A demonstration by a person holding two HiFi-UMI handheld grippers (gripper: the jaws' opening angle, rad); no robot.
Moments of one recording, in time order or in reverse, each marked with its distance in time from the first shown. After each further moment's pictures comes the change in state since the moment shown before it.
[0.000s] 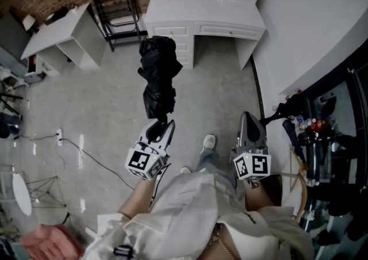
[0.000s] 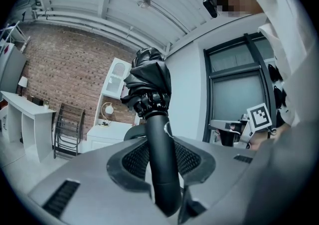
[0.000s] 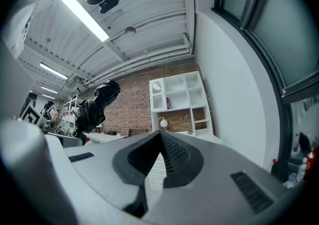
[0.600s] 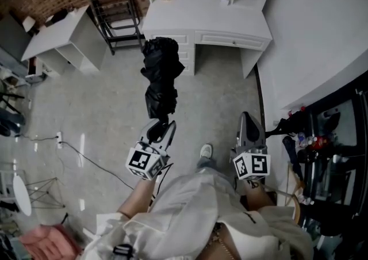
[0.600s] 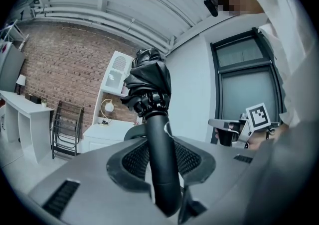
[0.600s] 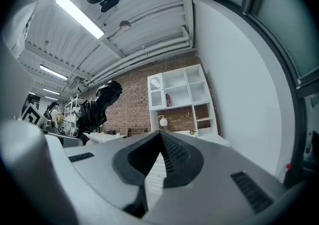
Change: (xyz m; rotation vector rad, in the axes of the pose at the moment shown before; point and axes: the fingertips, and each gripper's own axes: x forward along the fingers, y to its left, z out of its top) left arm 0.135 0.042 0.005 -0.016 0.020 0.024; right arm 0.130 -0.073 -0.013 0.008 0.018 0.046
